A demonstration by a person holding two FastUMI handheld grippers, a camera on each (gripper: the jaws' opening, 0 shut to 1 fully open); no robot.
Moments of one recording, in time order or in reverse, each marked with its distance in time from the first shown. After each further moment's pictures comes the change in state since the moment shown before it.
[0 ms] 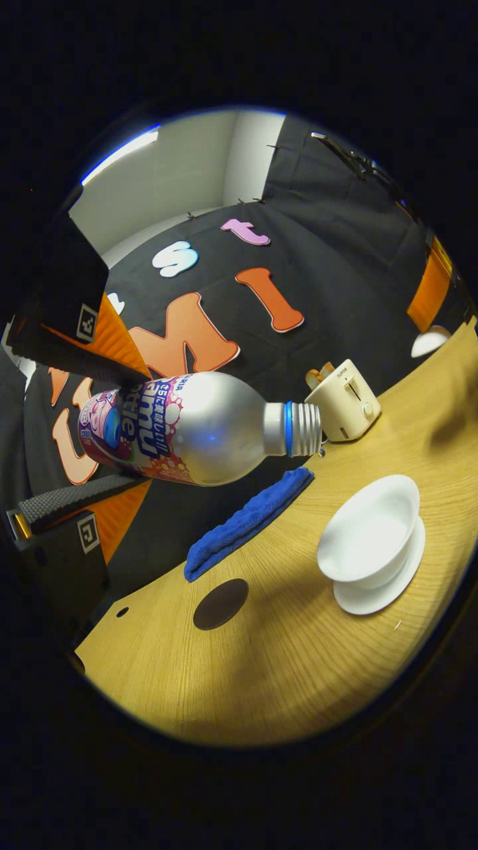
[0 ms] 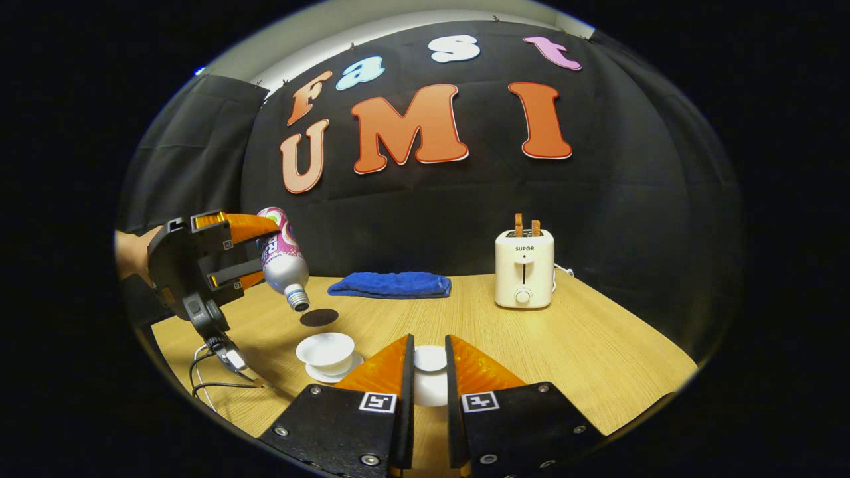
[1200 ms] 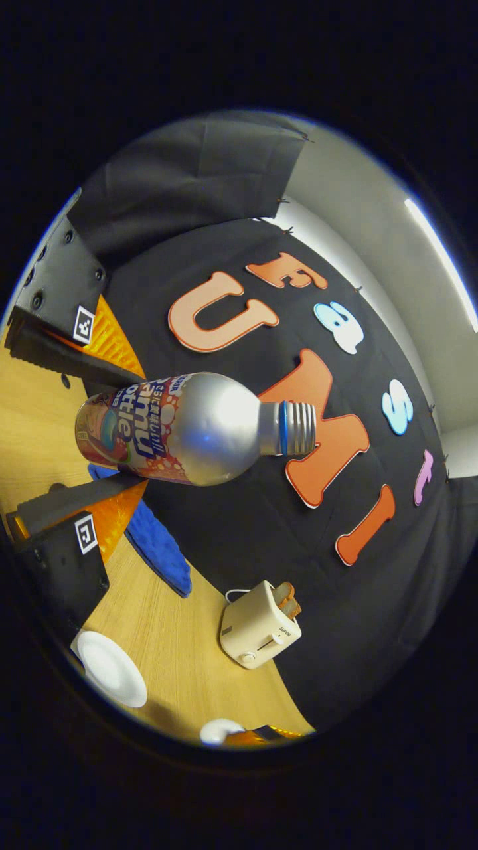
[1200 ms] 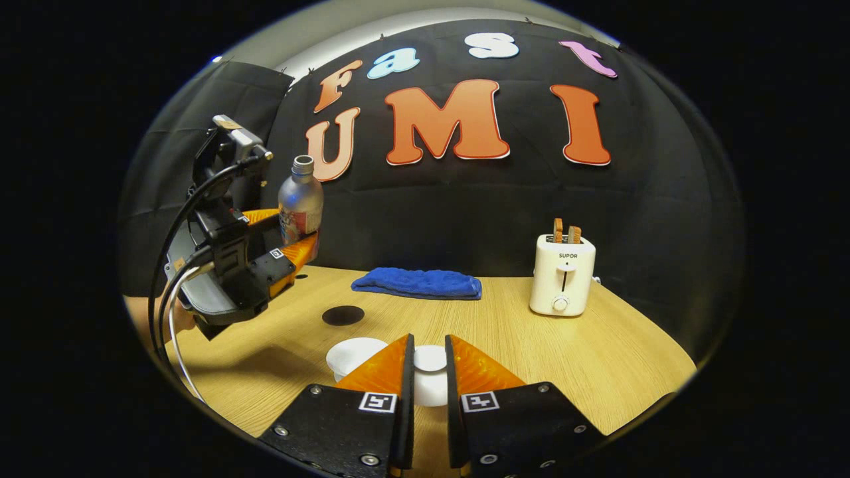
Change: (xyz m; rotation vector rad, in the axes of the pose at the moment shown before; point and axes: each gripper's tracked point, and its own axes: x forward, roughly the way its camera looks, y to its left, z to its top) left arm 0.024 -0.019 -0.044 -1.537 0.272 0.123; right arm 0.023 0.057 0.003 -0.072 0.028 0.082
